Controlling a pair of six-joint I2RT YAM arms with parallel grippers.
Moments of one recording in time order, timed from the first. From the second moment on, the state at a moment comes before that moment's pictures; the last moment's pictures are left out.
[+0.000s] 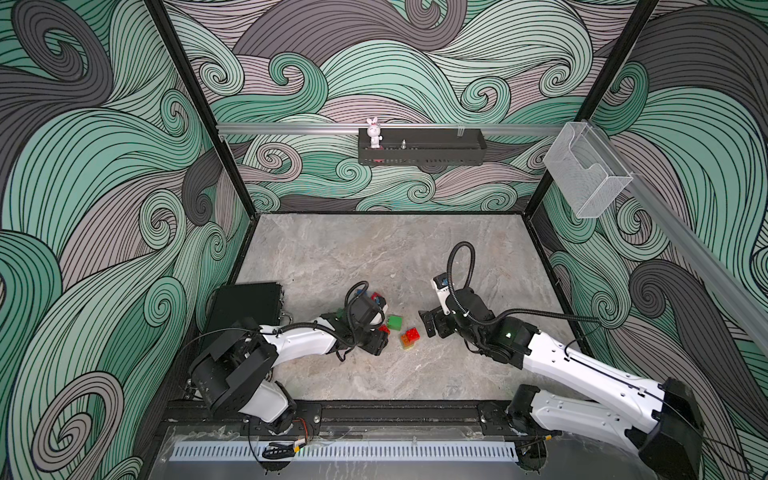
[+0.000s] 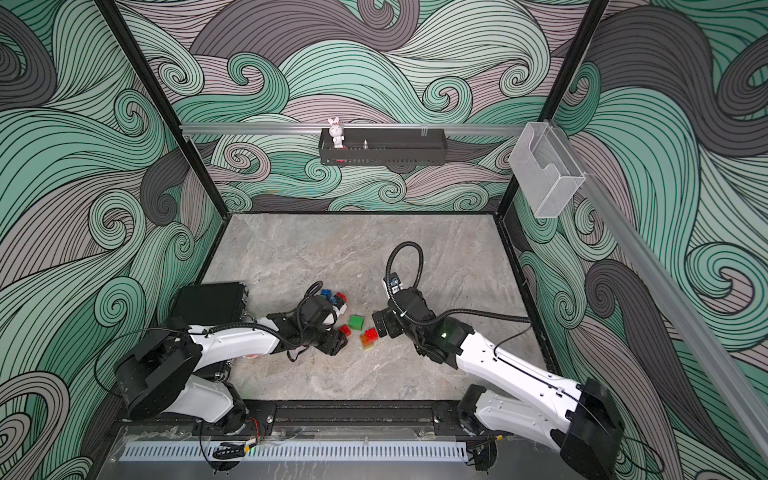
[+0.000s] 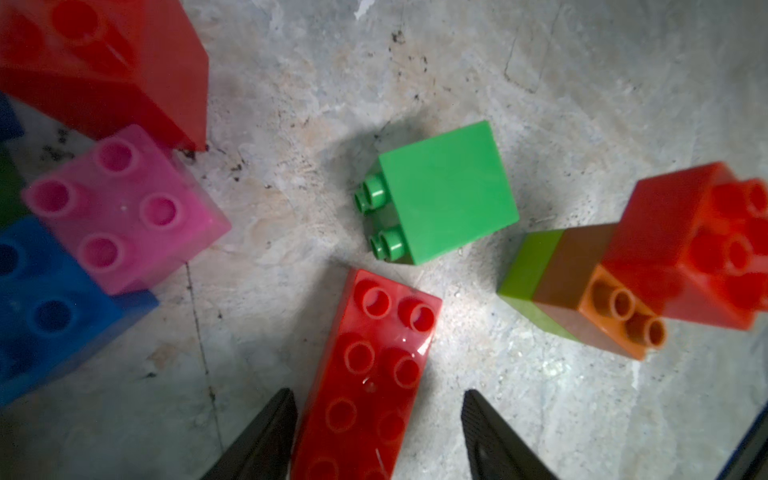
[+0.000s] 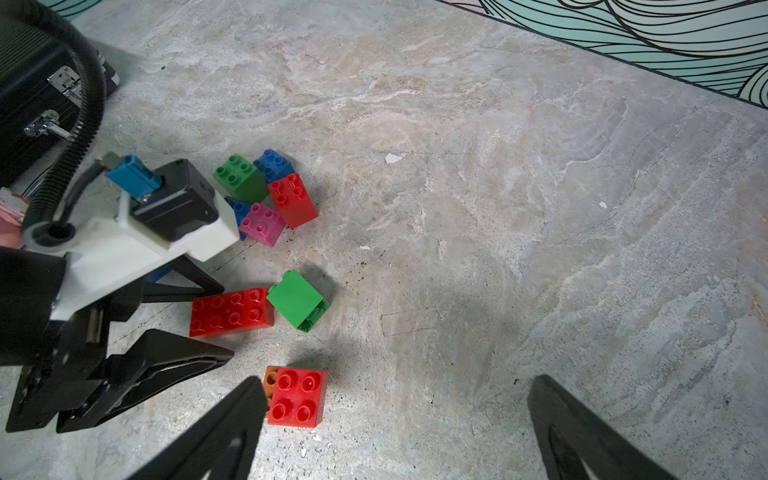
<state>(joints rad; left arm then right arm) -0.82 1.47 0.62 -0.19 0.07 -0.31 0.89 1.04 0.73 -0.42 0.31 0.24</state>
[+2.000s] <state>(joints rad) -1.01 1.20 0.57 -0.25 -0.04 -0.09 0.61 0.94 0.57 -0.49 -0.28 0.44</state>
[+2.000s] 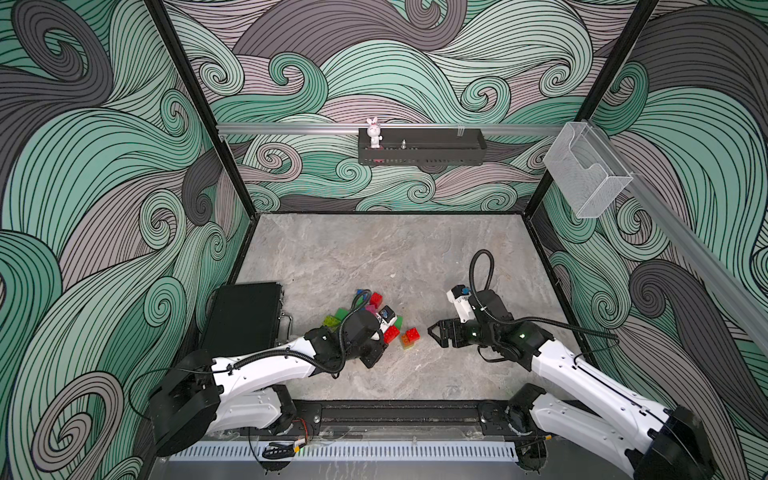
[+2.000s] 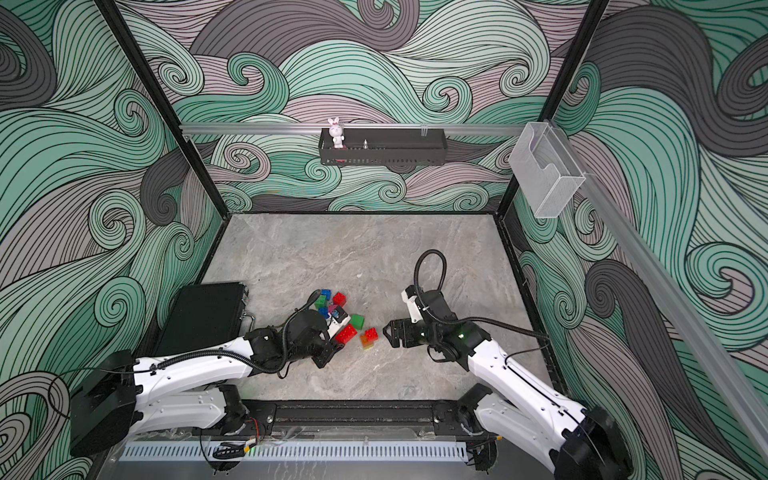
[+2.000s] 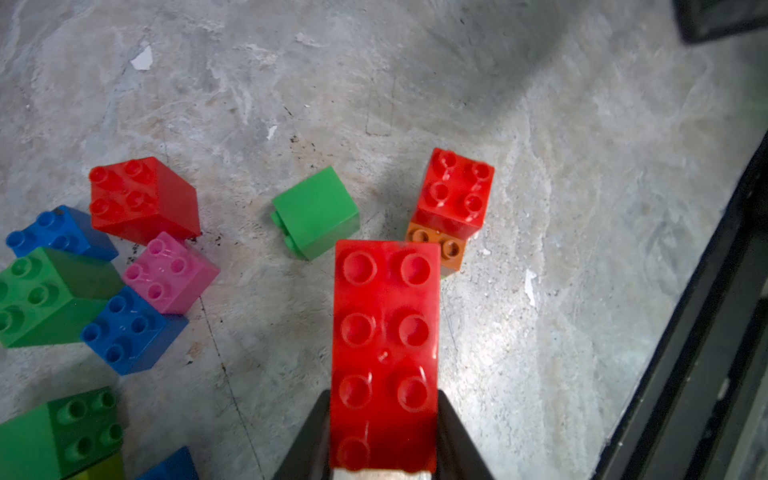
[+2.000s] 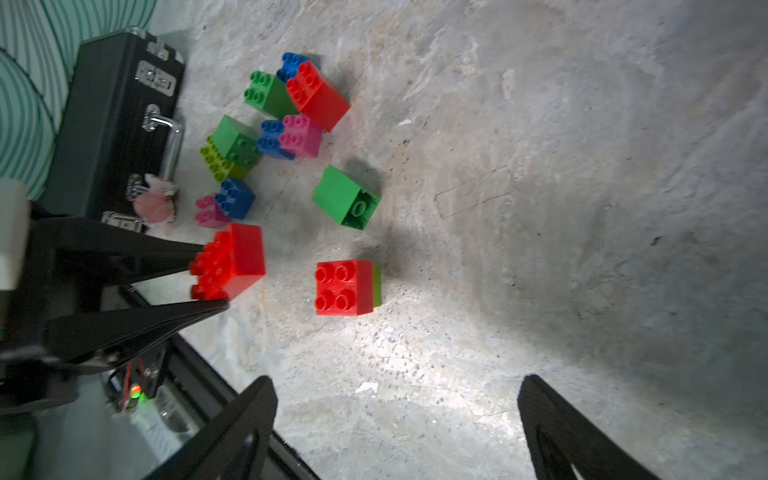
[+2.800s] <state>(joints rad) -1.04 1.33 0.63 -0.26 -0.07 0.10 0.59 1.25 0.57 -0.24 -0.66 0.47</state>
